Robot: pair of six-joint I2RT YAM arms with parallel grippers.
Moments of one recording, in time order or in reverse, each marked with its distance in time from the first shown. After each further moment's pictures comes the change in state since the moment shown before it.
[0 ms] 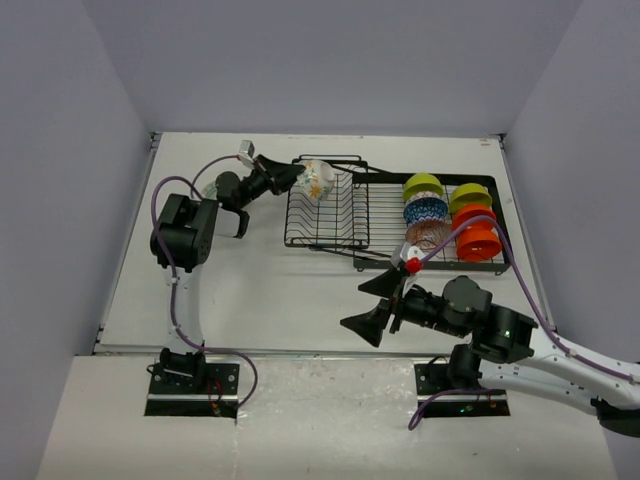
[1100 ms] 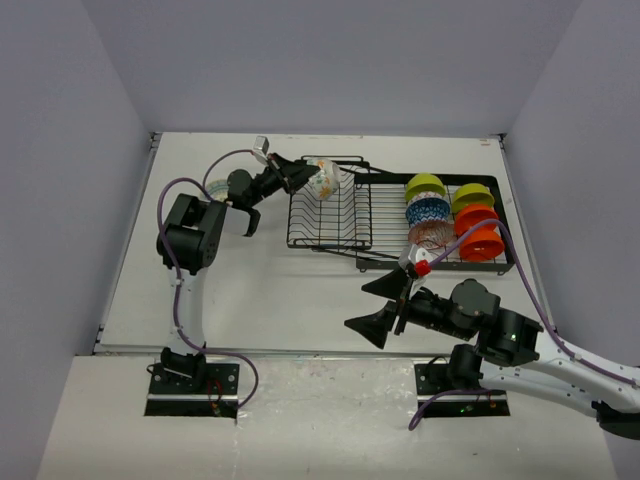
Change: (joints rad) left arm -0.076 -0.005 0.044 0.004 -0.005 0.031; right arm 0.000 -0.054 -0.020 0.000 0.001 0.000
